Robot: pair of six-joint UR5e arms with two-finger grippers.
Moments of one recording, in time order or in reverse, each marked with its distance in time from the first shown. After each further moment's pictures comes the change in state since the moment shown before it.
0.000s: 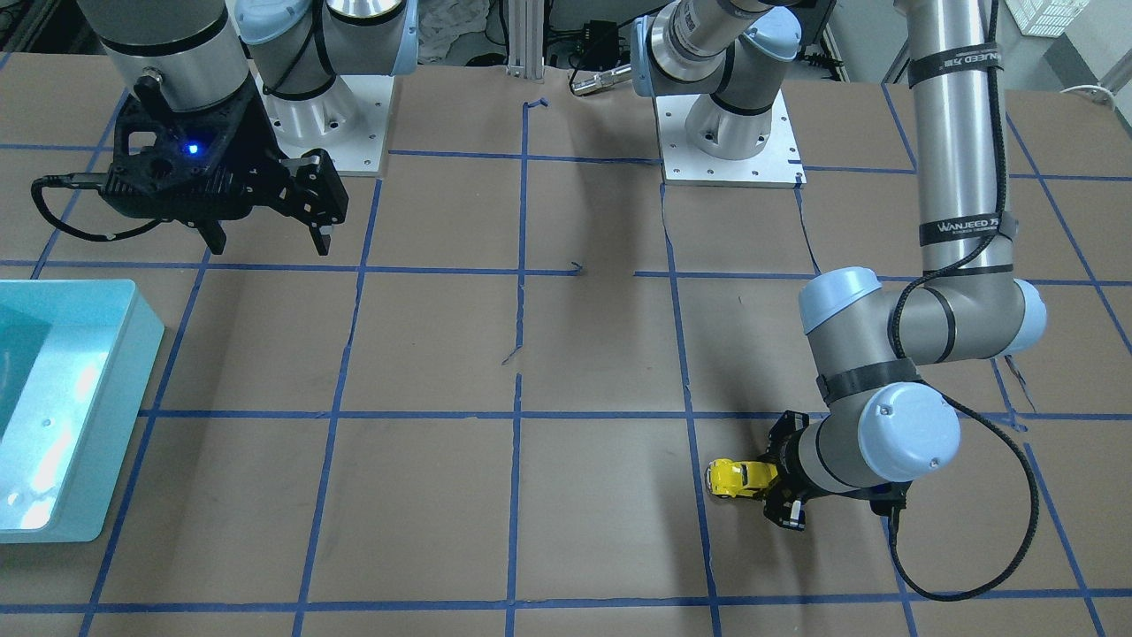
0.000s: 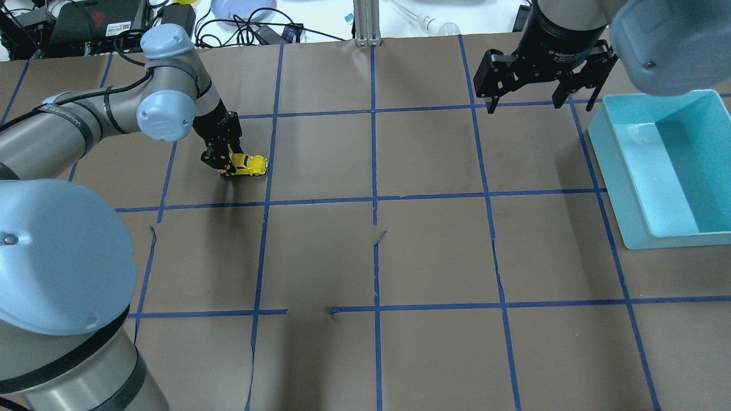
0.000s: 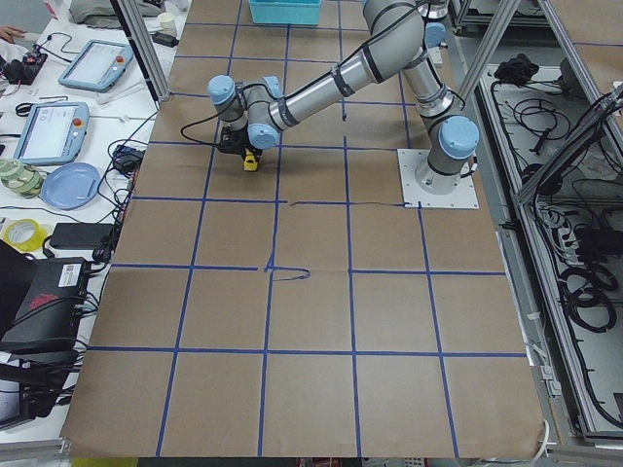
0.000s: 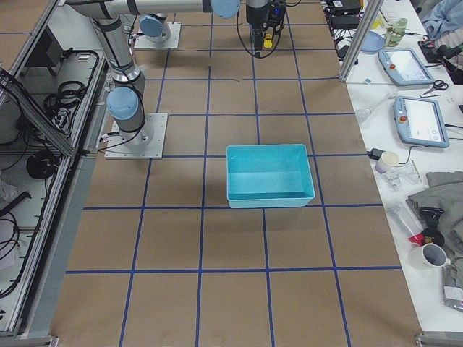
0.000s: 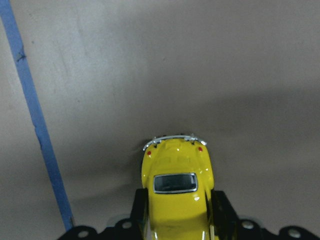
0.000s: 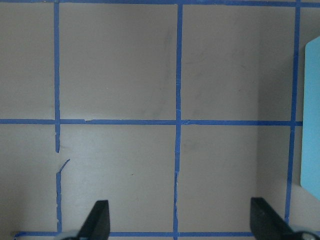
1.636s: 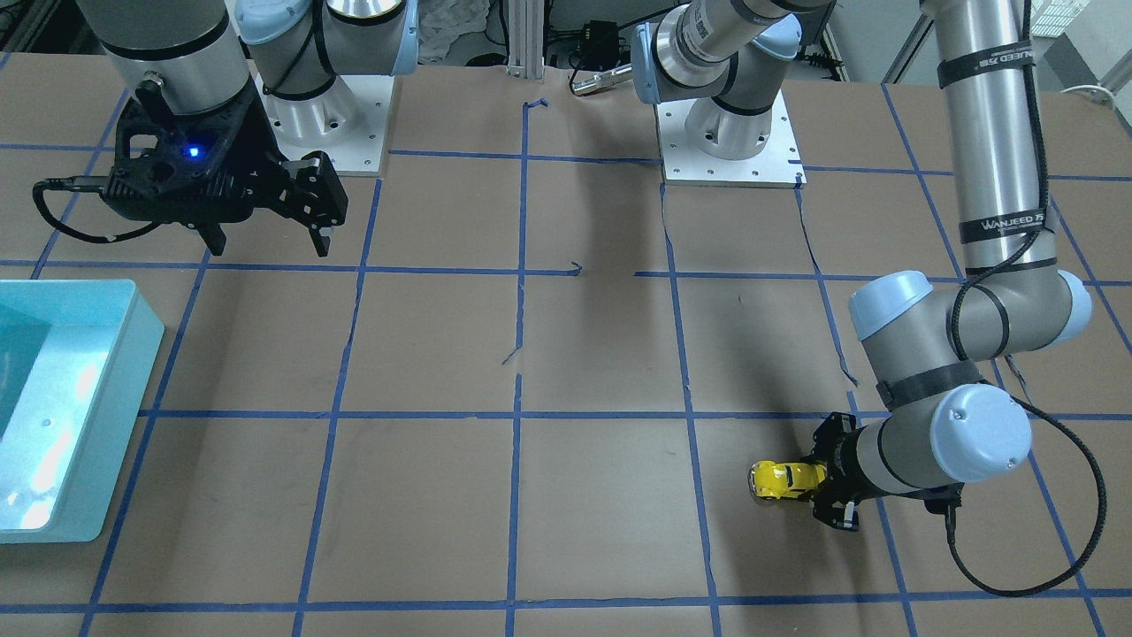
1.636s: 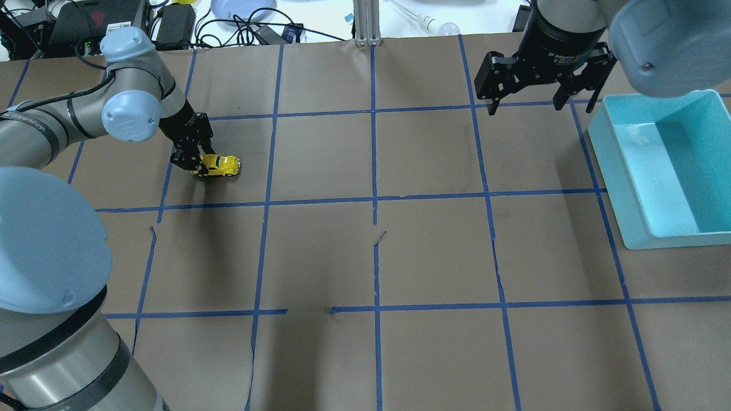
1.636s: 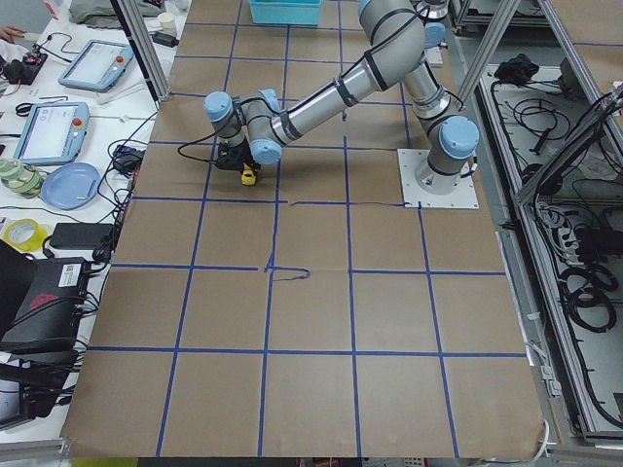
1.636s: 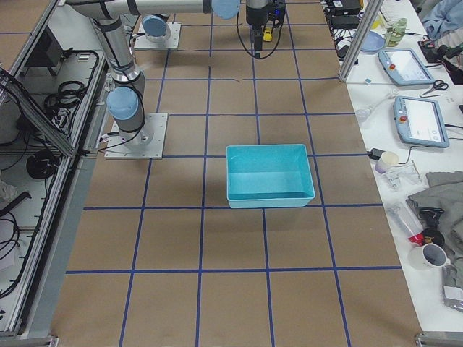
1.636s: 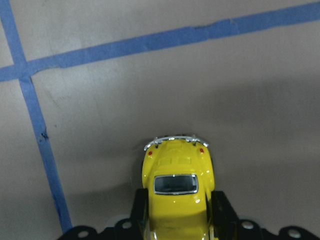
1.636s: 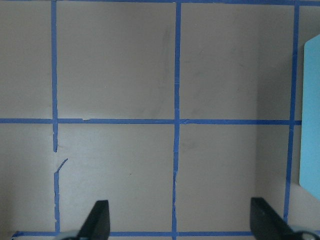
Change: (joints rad) left arm 0.100 0.000 0.000 -0.001 -0.002 0.057; right arm 0.000 0.001 0.003 -0.001 -0.003 -0.002
